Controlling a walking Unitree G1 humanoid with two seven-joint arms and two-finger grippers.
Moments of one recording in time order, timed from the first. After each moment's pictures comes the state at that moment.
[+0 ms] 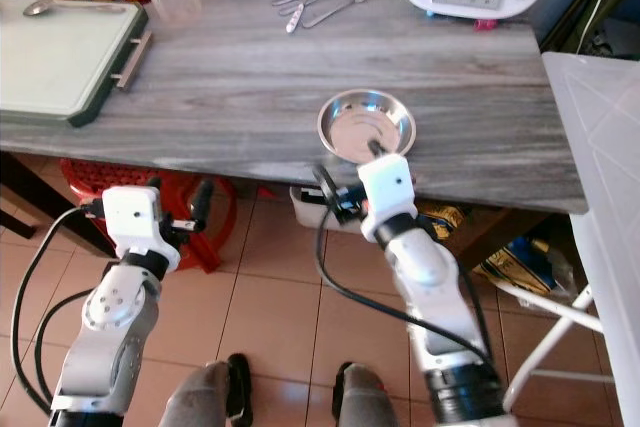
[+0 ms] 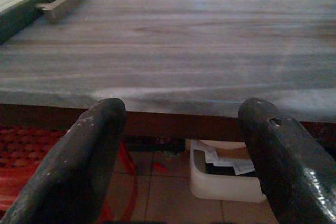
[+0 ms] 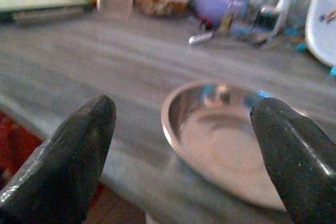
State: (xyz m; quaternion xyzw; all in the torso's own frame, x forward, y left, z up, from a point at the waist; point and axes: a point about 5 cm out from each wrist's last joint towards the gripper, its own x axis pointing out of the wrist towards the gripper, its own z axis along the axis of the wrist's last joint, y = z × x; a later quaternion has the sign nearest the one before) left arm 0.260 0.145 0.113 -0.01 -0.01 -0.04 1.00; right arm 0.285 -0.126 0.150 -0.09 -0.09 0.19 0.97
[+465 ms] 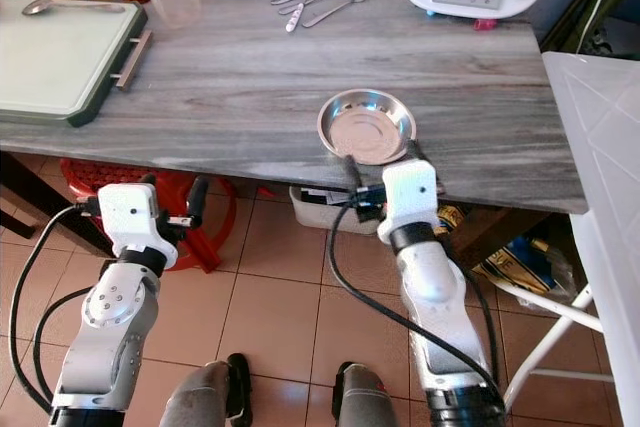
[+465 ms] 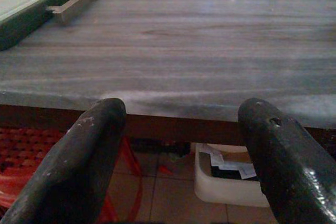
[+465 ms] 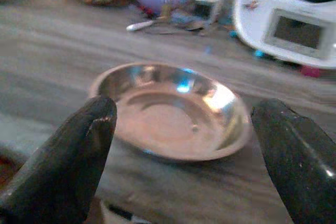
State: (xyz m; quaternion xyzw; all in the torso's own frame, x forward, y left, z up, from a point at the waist) left arm 0.262 0.147 0.113 -0.01 -0.02 -0.03 1.00; right arm 0.274 -0.149 0.146 -0.09 -0.10 0.06 0.99
